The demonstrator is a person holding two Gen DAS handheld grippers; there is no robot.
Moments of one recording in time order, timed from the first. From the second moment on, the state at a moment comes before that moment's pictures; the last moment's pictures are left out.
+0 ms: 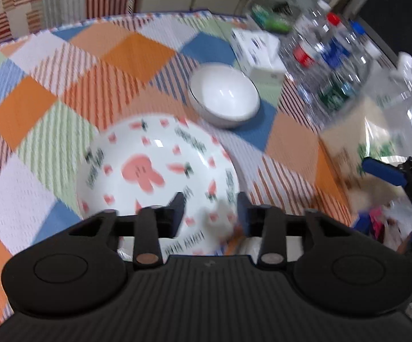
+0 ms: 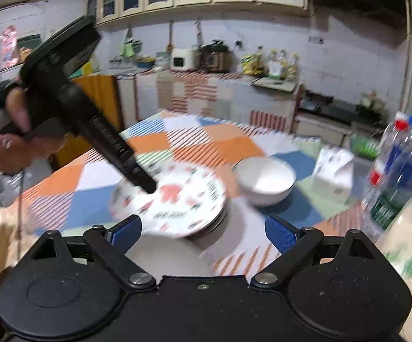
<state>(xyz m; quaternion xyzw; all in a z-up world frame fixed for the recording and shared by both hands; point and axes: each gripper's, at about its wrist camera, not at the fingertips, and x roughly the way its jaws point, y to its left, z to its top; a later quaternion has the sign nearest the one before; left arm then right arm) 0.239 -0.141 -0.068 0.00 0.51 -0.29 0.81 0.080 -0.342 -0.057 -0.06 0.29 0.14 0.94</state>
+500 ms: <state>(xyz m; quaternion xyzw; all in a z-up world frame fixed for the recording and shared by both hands) 0.331 -0.182 -0.102 0.02 0.49 -0.27 0.83 0.247 -0.408 -0.097 0.18 0.42 0.05 0.89</state>
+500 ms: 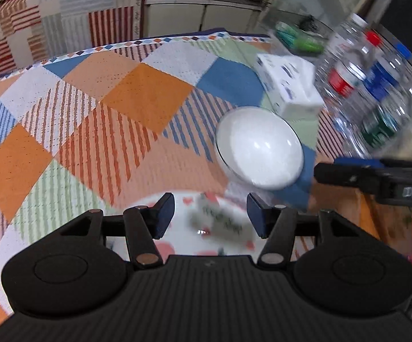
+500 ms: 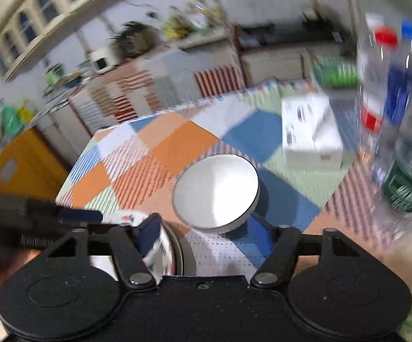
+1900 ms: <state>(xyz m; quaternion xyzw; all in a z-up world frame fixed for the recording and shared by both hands) 0.321 -0.185 -0.091 -0.05 0.52 -0.28 0.81 0.245 -0.413 -0.130 0.31 0.44 0.00 0.84</state>
